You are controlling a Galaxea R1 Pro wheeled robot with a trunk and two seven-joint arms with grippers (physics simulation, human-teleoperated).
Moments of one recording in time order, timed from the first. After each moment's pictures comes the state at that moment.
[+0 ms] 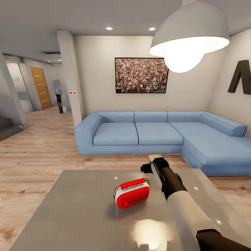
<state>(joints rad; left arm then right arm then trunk) -0.01 0.06 0.19 -0.67 -0.01 -0.06 0.06 -0.83 0.17 0.01 -0.82 0.11 0.85 -0.05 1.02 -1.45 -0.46</state>
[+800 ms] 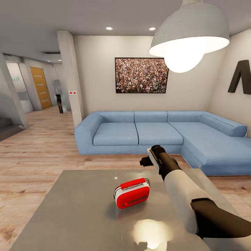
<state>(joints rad) -0.01 0.03 0.19 -0.66 -0.01 -0.14 0.06 -1.05 0.17 0.01 -0.56 0.12 0.93 -0.05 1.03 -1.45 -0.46</state>
